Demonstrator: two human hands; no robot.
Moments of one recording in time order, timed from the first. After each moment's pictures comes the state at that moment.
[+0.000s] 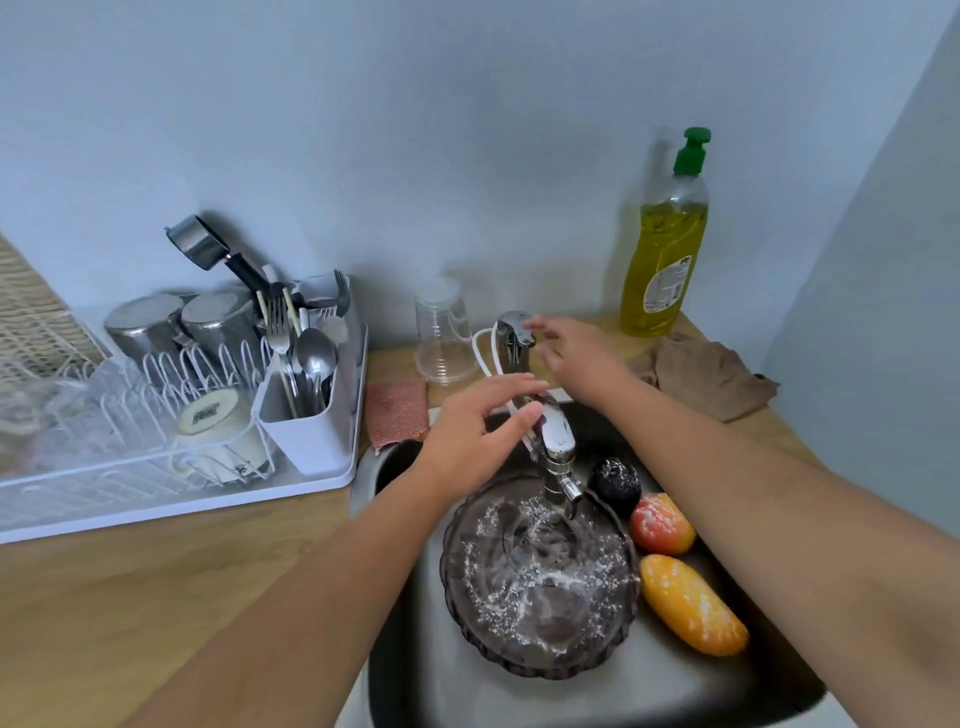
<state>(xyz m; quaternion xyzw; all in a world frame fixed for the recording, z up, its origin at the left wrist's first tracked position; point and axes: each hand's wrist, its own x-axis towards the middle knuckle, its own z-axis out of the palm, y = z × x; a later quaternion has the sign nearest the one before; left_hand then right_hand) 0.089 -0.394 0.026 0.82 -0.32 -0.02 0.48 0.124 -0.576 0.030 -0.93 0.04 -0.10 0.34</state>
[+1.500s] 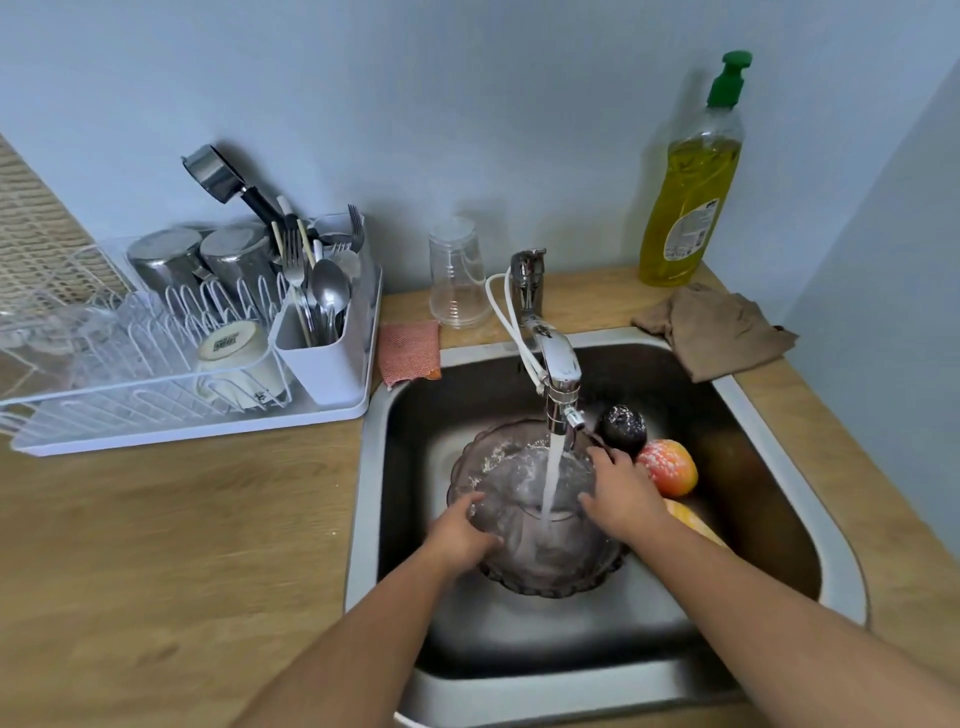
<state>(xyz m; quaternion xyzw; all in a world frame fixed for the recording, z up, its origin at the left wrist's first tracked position) 0.018 -0.355 -0.121 0.84 0.08 -0.33 0.43 -0.004 -0.561 -0.112 -0.96 0.18 0.16 0.16</state>
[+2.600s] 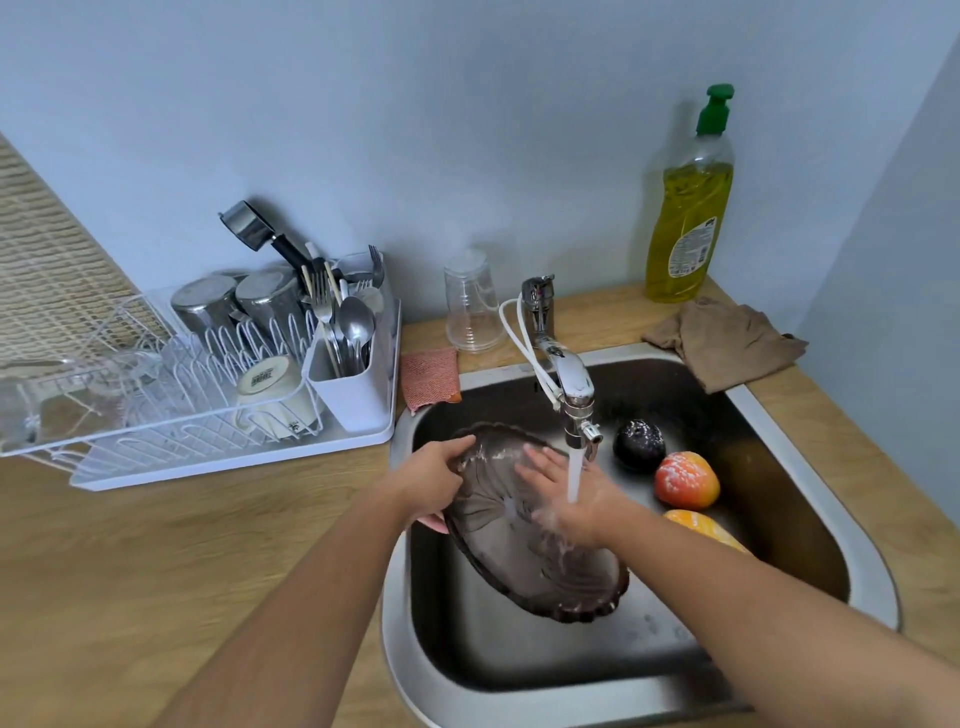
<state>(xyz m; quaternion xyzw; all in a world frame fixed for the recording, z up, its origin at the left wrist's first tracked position) 0.056 -0.326 0.005 0.87 -0.02 -0.32 0.36 0.023 -0.520 -0.105 -0.98 -0.11 0.16 0.06</state>
